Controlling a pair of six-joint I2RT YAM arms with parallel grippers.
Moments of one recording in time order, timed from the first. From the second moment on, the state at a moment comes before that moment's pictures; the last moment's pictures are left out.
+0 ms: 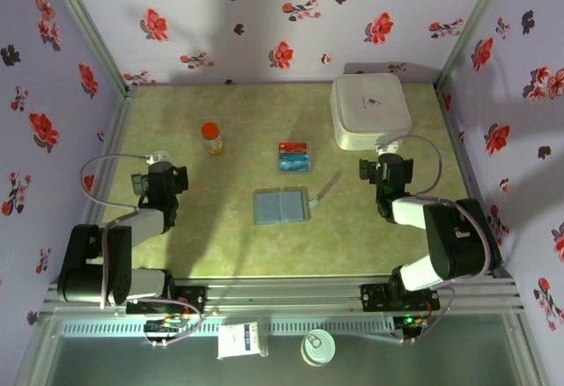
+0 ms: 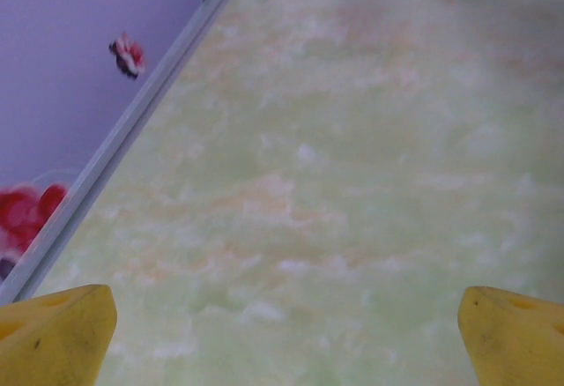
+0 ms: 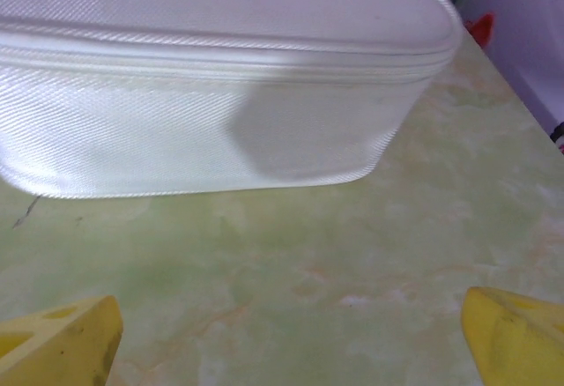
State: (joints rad) left arm -0.09 1.33 0.37 0.46 -0.44 -0.01; right arm 0.16 1.47 0.44 0.55 0.33 -0.02
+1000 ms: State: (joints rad) left arm -0.03 1.54 0.38 0.81 -0.12 0.01; right arm 0.03 1.55 0.39 0.76 0.15 0.09
